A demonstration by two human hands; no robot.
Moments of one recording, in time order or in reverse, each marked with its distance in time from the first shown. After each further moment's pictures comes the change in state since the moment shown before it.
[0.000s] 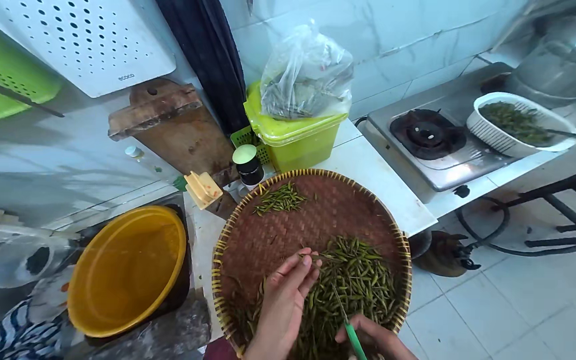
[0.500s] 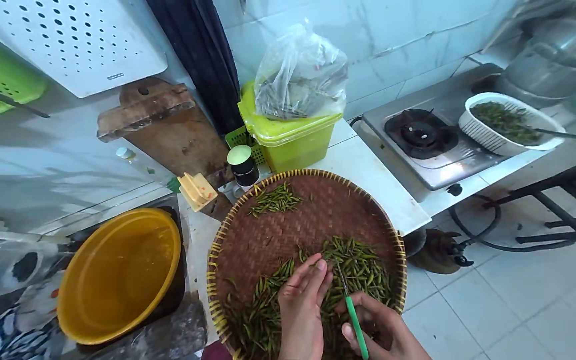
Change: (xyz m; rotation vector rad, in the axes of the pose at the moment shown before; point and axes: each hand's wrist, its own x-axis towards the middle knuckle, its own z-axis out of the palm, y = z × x) left_hand -0.020 -0.025 0.037 -0.066 0.155 0.074; right_hand 0.013 -0.017 -0.004 -0.061 0.233 -0.046
